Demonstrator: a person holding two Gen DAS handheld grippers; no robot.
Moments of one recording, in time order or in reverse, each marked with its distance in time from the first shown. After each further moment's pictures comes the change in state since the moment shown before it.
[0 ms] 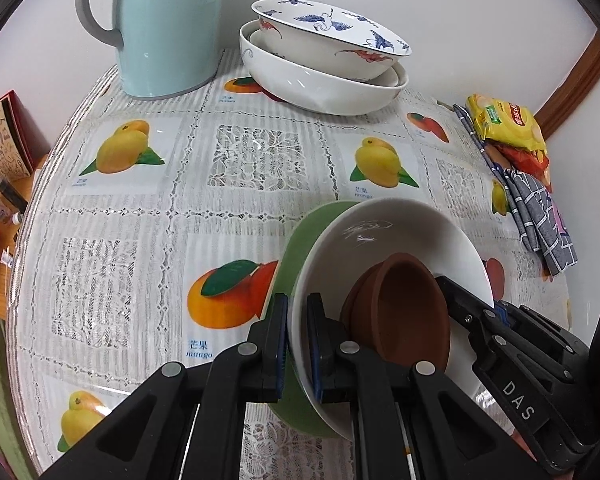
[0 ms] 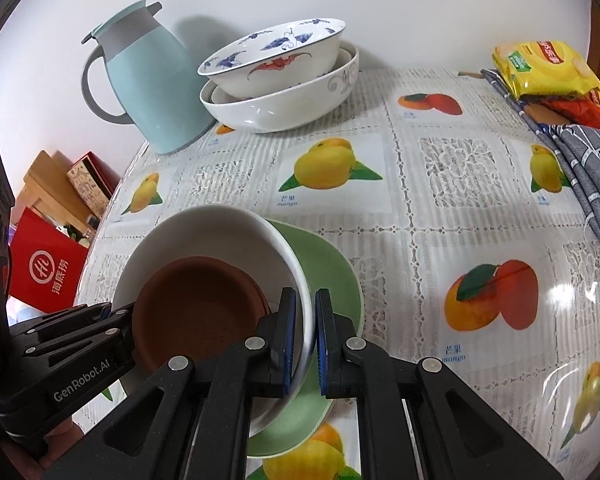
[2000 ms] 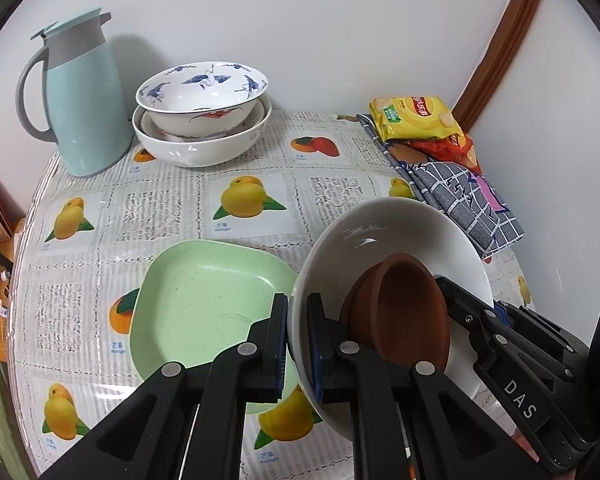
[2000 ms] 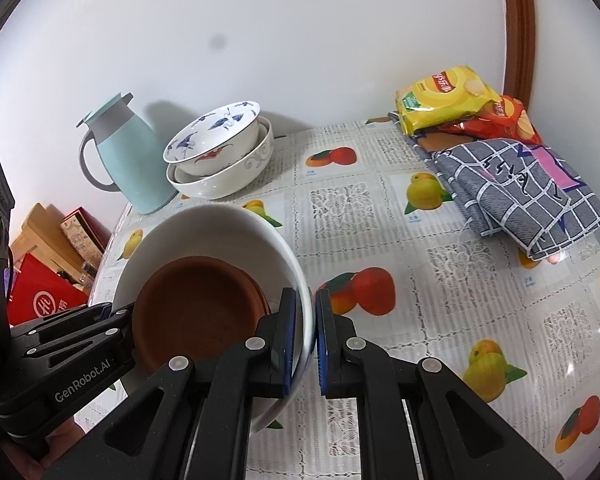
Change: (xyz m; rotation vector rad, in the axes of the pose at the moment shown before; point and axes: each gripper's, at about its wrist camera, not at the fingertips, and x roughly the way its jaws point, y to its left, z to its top) left arm -0.063 -0.106 -0.013 0.161 -0.101 -0.075; right arm -0.116 -0.065 -0.016 0.099 -0.157 -0.074
